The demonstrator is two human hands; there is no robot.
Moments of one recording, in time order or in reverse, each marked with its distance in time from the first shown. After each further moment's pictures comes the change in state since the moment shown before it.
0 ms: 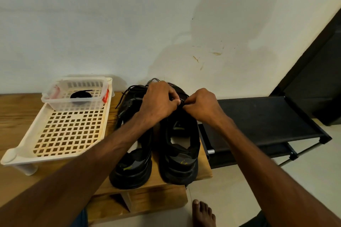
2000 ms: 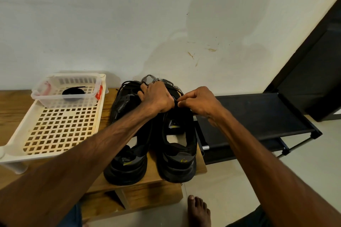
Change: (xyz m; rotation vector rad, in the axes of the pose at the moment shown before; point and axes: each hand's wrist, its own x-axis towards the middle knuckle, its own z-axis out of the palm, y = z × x) left_hand 0.010 0.019 0.015 0.164 -0.096 -0.386; right_hand -0.002 0.013 -0.003 0.394 -0.099 0.095
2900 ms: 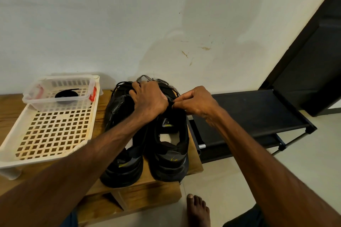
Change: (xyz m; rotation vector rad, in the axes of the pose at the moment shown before) left_hand -0.003 -0.005 0.006 0.109 0.148 0.063; right_hand -0.009 0.001 -0.005 0.055 -0.004 0.021
